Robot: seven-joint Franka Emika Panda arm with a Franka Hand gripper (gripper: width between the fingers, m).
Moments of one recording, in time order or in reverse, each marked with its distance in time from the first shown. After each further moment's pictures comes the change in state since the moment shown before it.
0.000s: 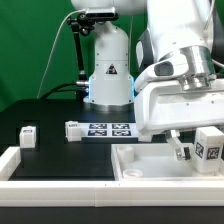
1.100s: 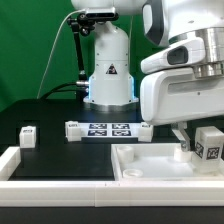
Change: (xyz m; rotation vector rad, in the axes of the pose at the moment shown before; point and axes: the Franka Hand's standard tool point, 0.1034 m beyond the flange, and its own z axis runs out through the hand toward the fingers) arm 0.021 0.001 -0.012 0.089 -0.407 -0.004
